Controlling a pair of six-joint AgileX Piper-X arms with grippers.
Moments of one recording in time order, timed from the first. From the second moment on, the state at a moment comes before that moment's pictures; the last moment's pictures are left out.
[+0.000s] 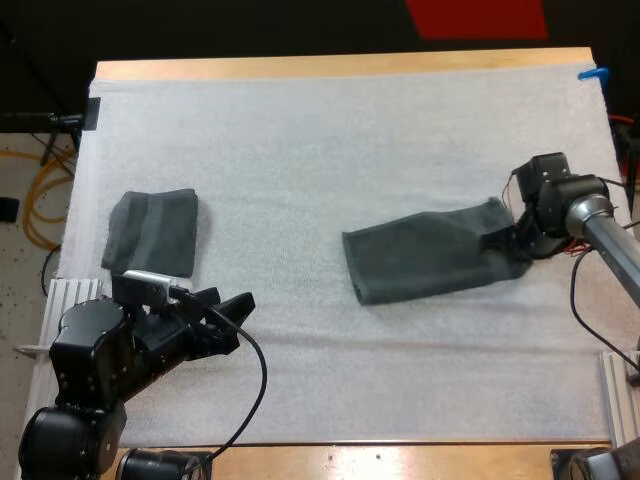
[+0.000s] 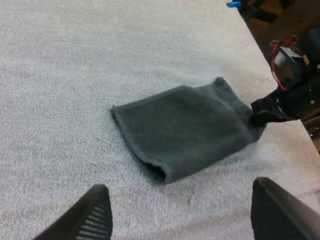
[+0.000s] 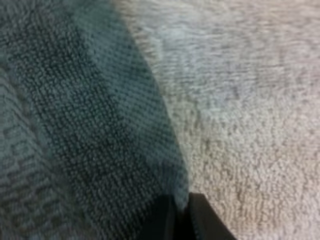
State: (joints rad) left arm -0.12 0.50 -0.73 0.90 0.53 -2.11; right arm 0.14 1.74 -1.07 0.87 0.11 -1.75
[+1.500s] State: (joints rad) left arm -0.12 0.50 -0.73 0.90 0.53 -2.11; right arm 0.67 1.75 -1.18 0.69 -0.41 -1.49
